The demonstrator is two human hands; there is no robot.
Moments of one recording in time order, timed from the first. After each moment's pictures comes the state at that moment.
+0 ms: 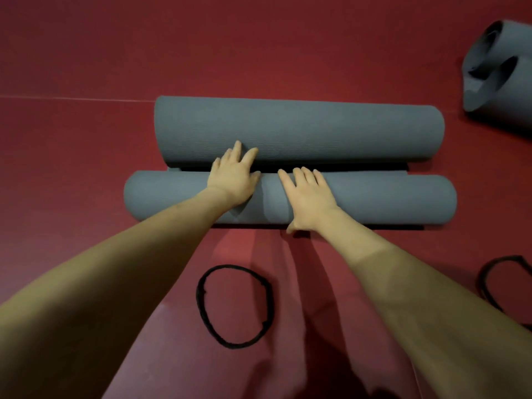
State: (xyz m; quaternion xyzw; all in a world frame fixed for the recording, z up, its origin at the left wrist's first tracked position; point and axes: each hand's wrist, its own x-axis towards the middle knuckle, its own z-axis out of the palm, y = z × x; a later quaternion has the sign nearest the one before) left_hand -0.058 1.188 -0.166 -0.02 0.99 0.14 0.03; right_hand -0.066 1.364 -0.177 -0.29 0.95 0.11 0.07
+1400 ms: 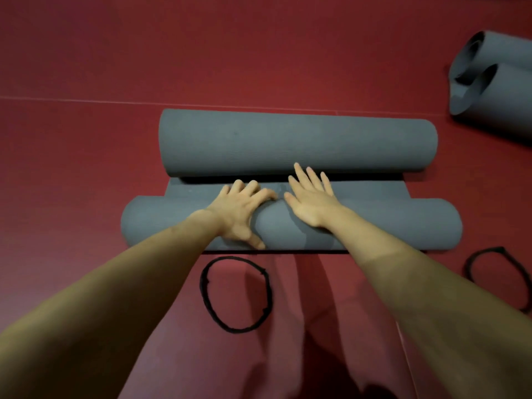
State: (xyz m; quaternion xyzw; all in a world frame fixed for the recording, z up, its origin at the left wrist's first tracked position) left_hand 0.008 1.193 -0.158 0.17 0.98 0.02 0.12; right_hand -0.048 1.377 -0.163 -0.20 0.96 -0.03 0.18
